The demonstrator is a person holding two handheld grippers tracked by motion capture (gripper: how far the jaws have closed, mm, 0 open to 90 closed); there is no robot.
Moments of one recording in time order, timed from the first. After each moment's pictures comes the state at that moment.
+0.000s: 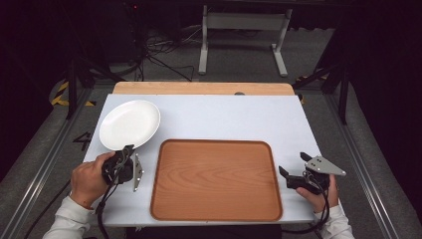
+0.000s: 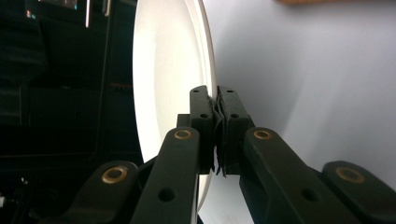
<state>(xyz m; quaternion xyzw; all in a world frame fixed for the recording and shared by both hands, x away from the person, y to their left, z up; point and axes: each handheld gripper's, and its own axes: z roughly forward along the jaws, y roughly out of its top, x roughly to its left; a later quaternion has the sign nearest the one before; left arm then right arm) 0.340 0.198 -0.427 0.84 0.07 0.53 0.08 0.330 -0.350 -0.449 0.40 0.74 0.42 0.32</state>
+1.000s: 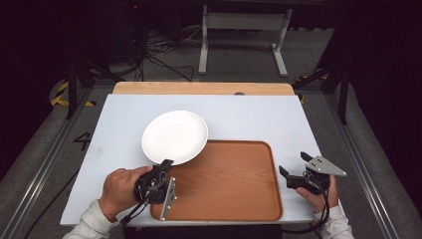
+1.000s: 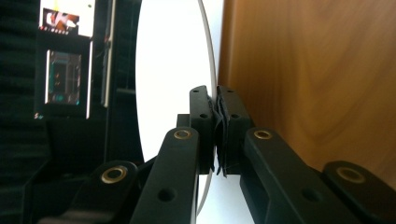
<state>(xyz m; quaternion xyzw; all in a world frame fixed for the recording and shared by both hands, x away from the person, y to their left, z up) 0.291 0.115 -0.413 0.84 -0.06 0.51 0.17 0.328 -0.350 -0.448 0.41 0.74 0.43 0.33</state>
